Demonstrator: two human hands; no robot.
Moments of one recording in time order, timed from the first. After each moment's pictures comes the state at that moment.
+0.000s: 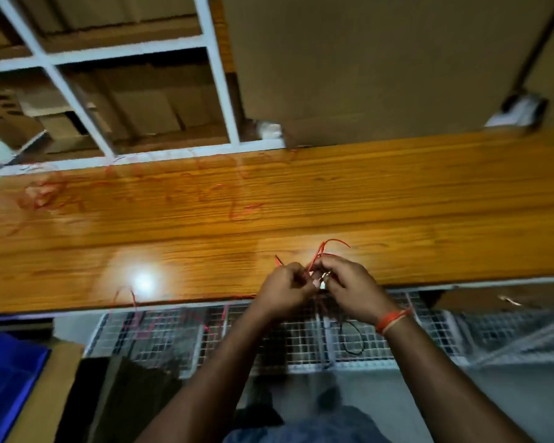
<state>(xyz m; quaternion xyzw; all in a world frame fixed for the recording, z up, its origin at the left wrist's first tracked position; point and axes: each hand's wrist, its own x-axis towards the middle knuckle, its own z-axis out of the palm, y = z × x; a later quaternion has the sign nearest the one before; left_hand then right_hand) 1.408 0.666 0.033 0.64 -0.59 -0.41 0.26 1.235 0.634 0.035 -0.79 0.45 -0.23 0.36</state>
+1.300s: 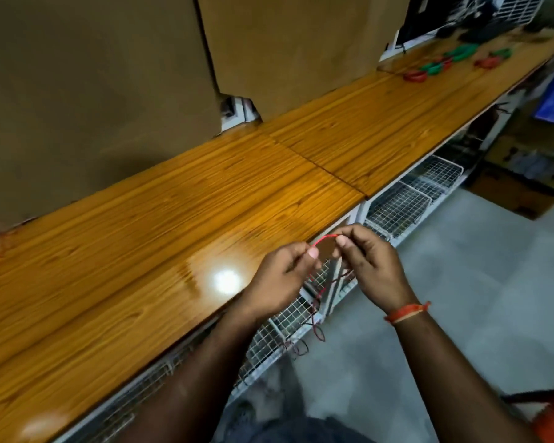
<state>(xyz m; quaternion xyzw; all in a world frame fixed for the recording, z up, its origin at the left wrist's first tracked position) 1.004 0.589 0.068 0.30 -0.76 -0.53 0.21 0.825 0.673 0.059 -0.52 0.60 -0.55 0.26</state>
